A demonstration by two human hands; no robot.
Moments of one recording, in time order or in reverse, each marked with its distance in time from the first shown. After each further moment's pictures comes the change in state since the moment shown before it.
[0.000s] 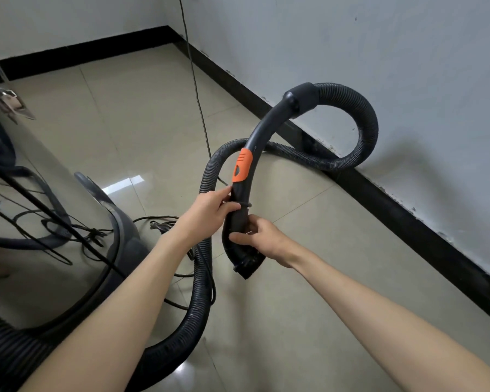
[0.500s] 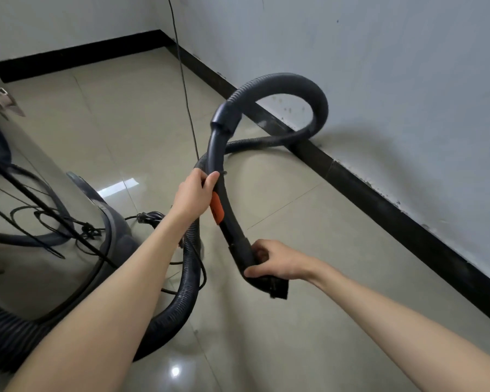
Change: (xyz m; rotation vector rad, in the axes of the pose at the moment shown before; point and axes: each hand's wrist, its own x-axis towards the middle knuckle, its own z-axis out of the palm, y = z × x) left_hand 0.019 -0.004 0.007 -0.002 0.238 -0.327; right_hand -0.043 0.031 -0.030 -0.521 -0.126 0.068
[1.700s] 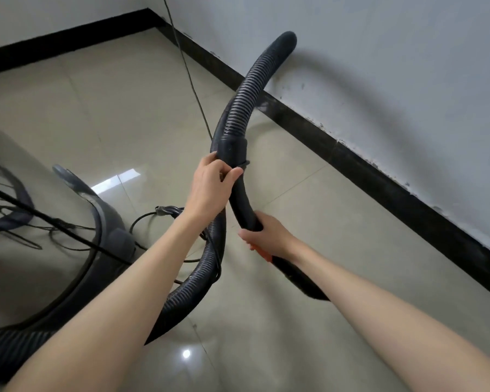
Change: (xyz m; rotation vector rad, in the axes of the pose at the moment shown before) left_hand -0.009 0.020 0.038 -0.061 -0.002 0.165; right_hand 0.039 0.017 0.003 0.280 0.219 -0.015
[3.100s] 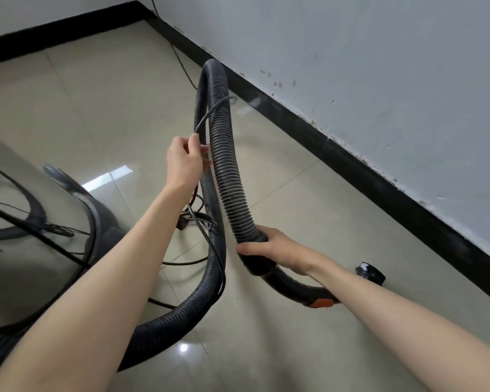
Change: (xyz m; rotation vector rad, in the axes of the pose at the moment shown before) left_hand 0.041 -0.006 -0.014 -0.428 0.237 -0.243; right_hand -0.045 0.000 -0.011 0.177 -0.197 0.048
